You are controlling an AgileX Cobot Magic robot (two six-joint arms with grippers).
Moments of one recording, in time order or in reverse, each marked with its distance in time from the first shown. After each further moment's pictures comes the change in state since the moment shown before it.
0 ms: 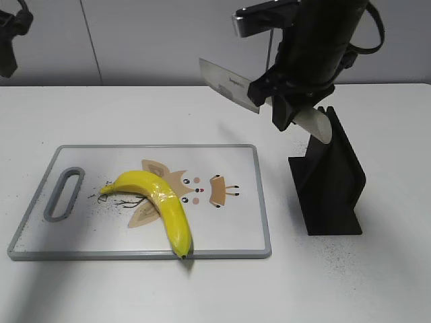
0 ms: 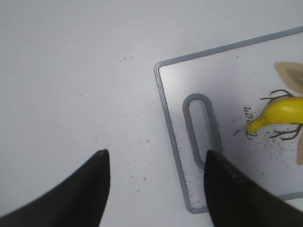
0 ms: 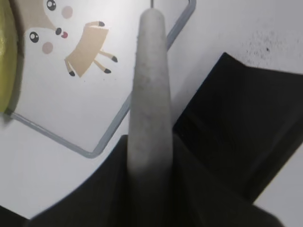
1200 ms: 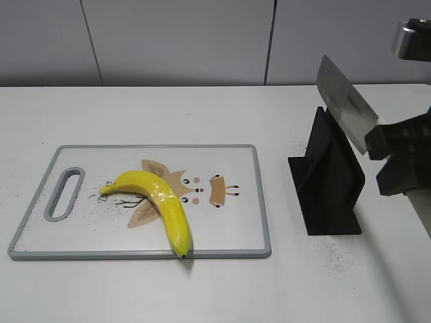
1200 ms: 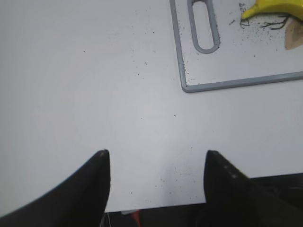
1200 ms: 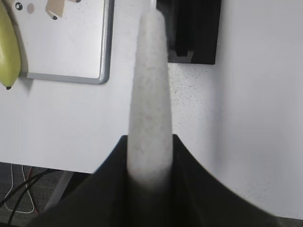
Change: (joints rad) left arm 0.035 -1.148 0.871 0.000 -0.010 -0.068; right arm 0.000 -0.683 0.675 -0.022 -0.170 0.494
